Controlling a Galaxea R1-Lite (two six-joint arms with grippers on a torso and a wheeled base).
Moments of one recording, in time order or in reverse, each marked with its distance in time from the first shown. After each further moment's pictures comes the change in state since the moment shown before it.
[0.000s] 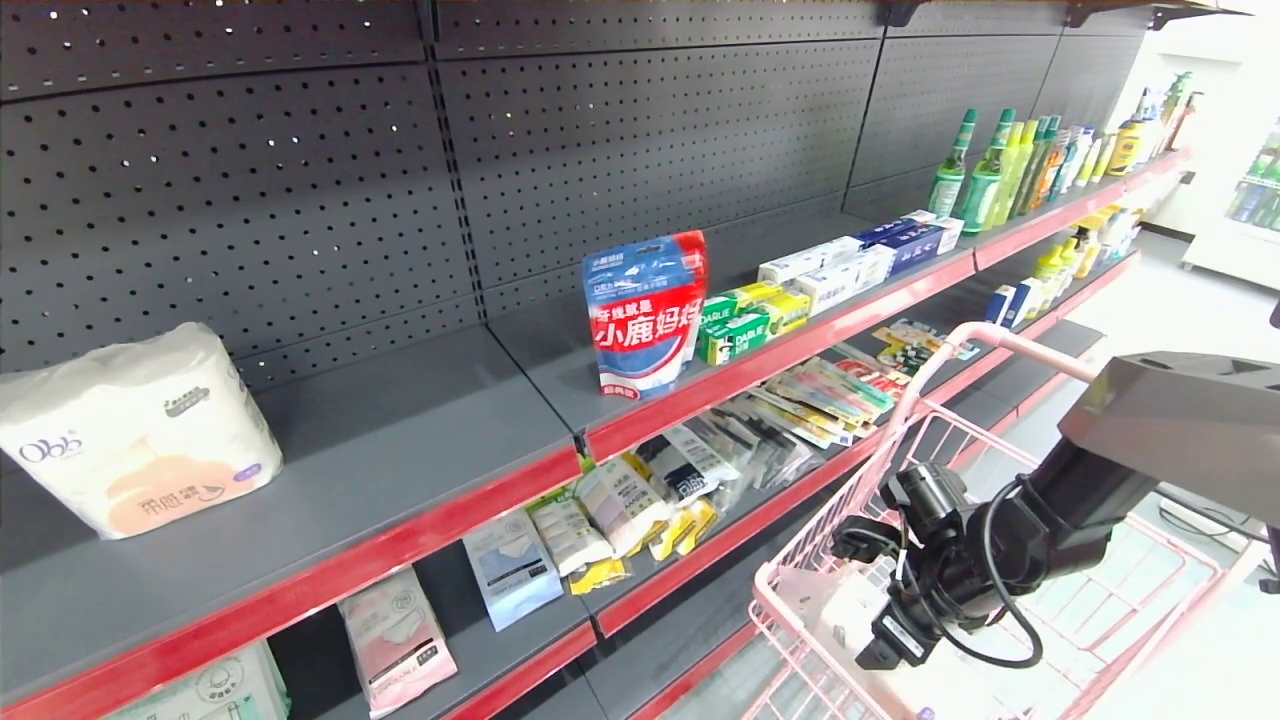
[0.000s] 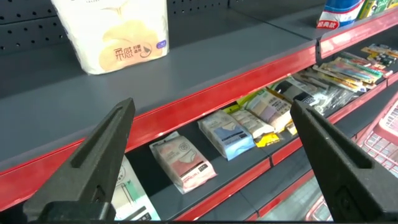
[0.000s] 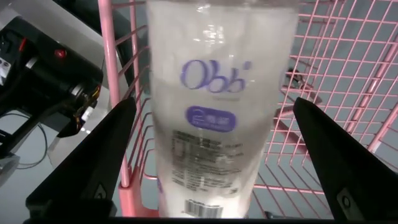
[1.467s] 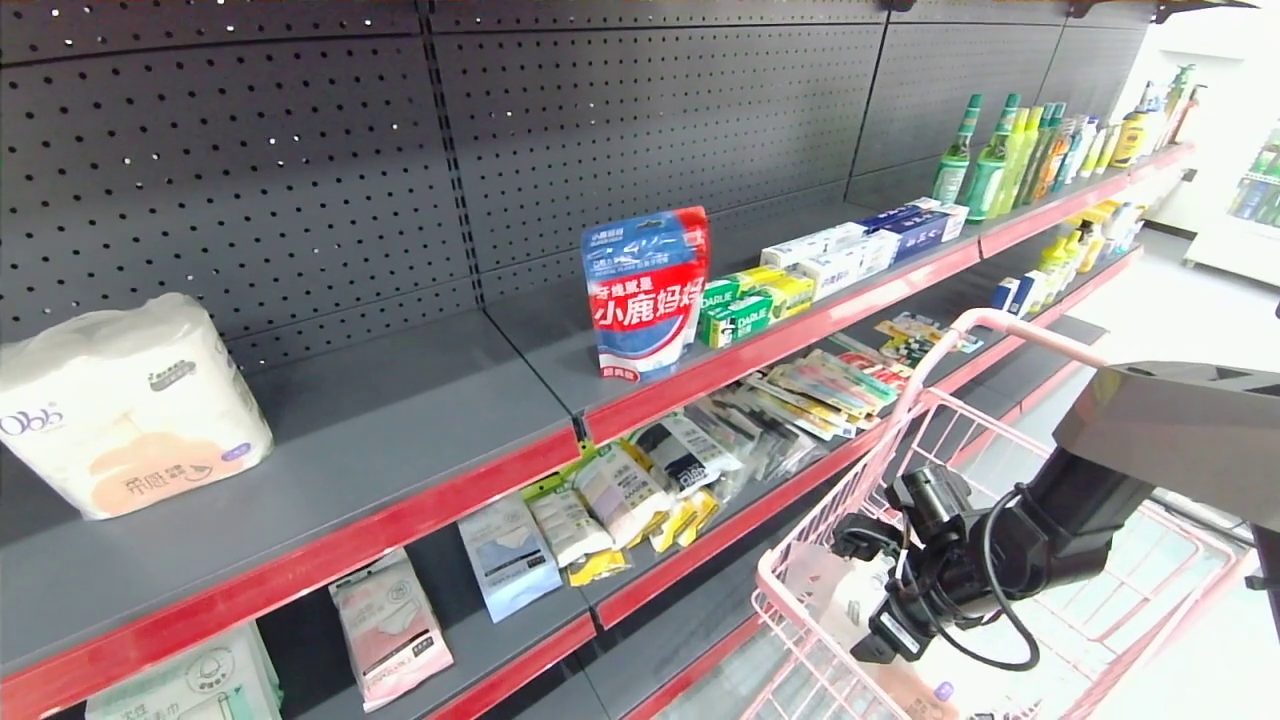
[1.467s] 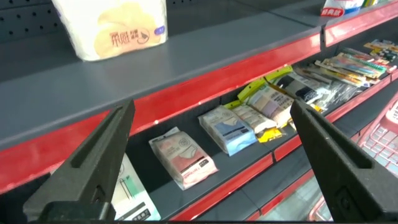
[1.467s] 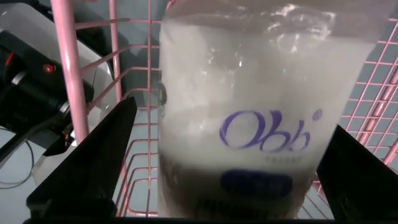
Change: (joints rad) left arm 0.000 0.000 0.000 0.000 -0.001 0.006; right arm -0.018 0.032 0.023 -0.111 0.027 -0.030
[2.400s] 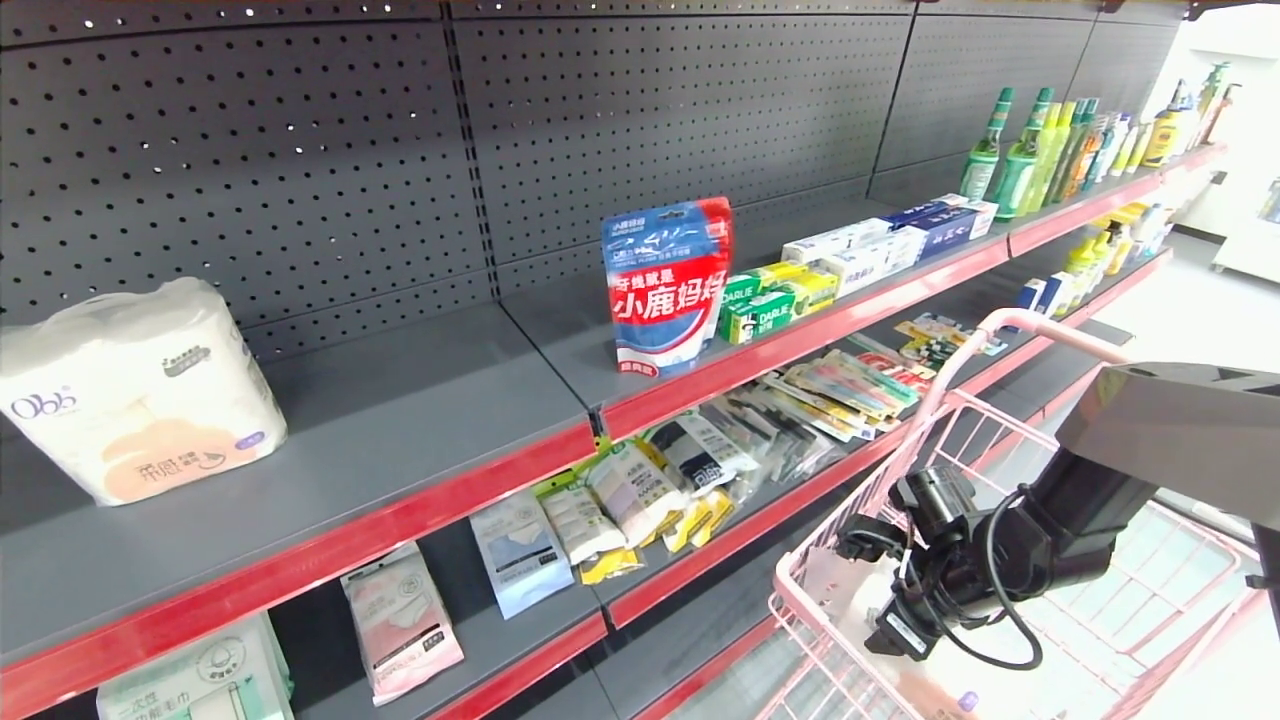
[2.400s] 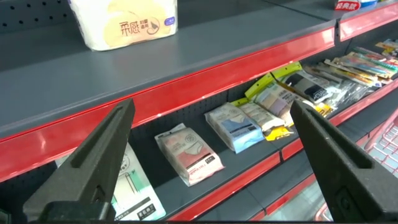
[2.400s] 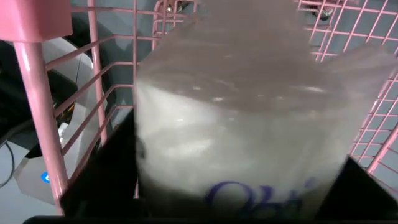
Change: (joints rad) left arm 0.000 0.000 0.000 0.000 0.001 0.000; right arm -0.009 0.004 0.001 -0.006 -0.043 -0.022
